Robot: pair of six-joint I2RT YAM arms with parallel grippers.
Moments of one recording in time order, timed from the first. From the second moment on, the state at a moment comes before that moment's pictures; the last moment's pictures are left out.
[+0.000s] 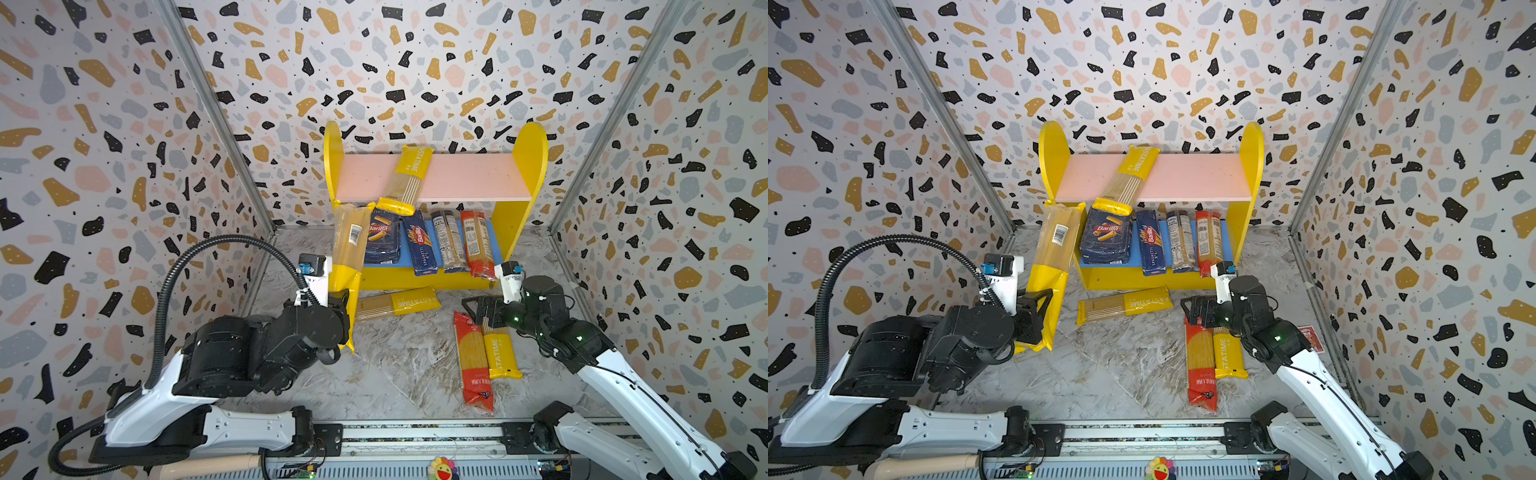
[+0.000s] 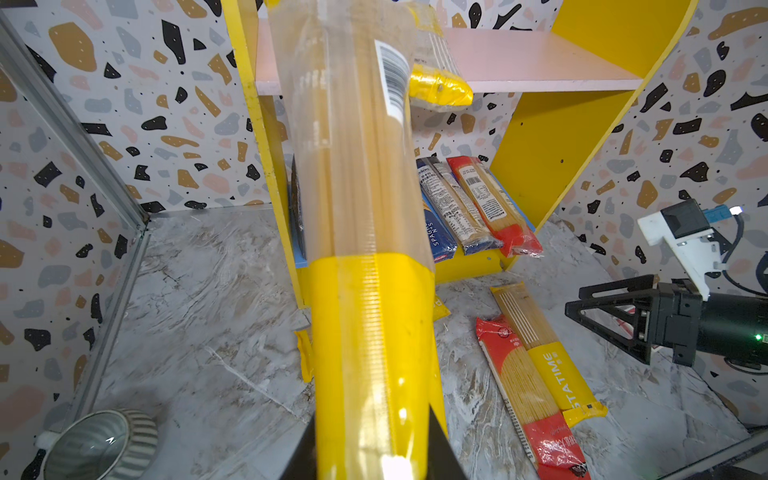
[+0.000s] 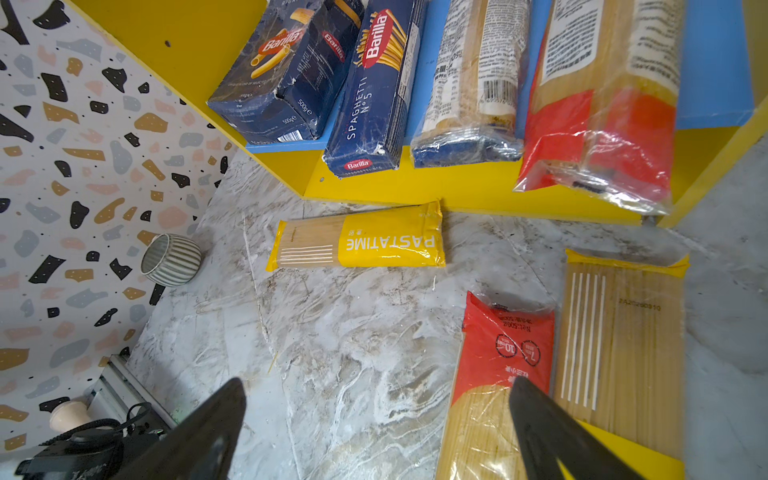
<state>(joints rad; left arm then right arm) -1.35 1.02 1.69 -1.36 -0.91 -0.72 0.51 0.89 0.89 -0.55 -0.19 0.43</state>
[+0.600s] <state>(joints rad) -1.25 1.25 2.05 -1.40 -0.96 -0.54 0.47 0.89 0.91 -0.54 -0.24 0.42</state>
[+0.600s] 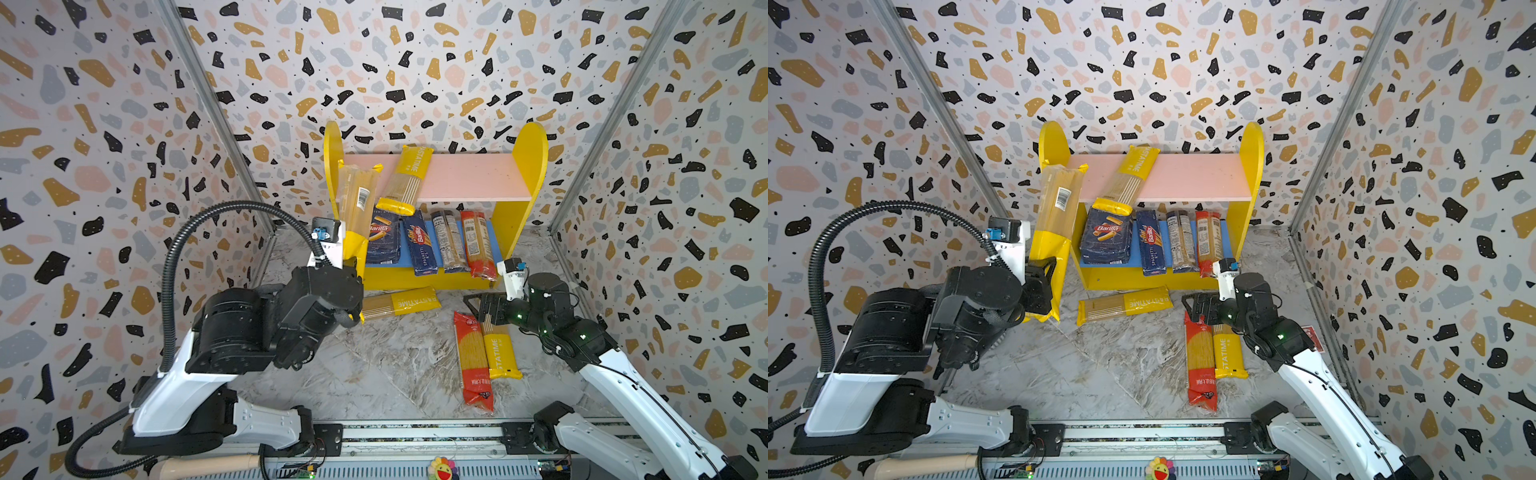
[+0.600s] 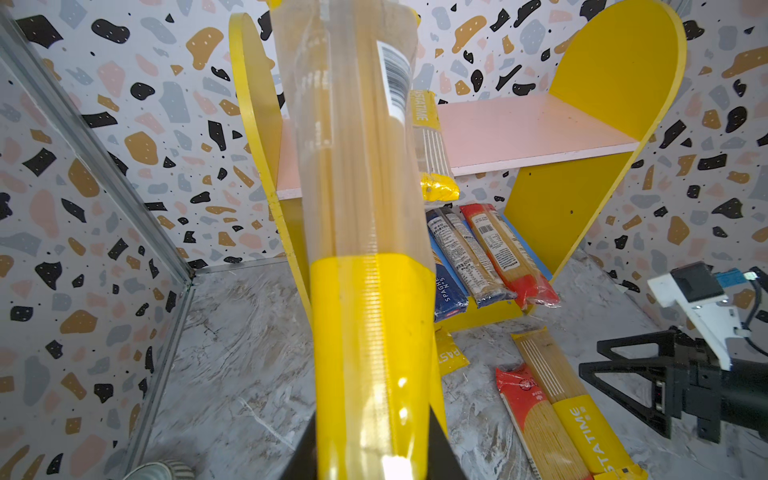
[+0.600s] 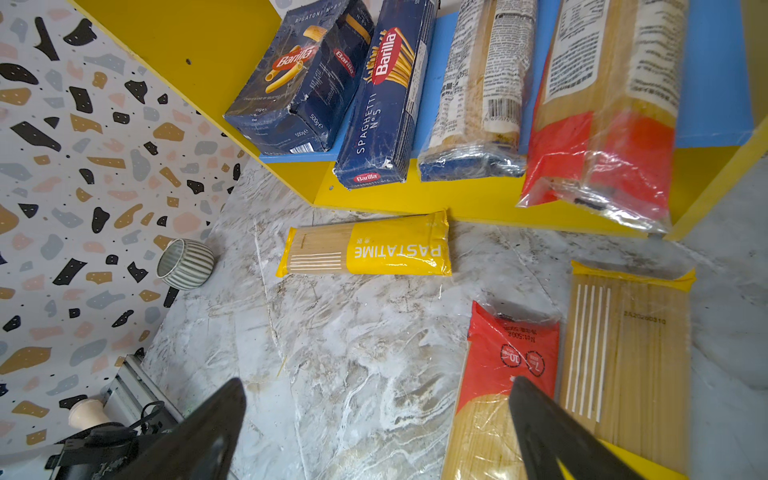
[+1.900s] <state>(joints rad) -0.49 1.77 2.44 -1.23 -0.32 -0.24 0.30 1.01 0.97 -0.52 -0.35 0.38</state>
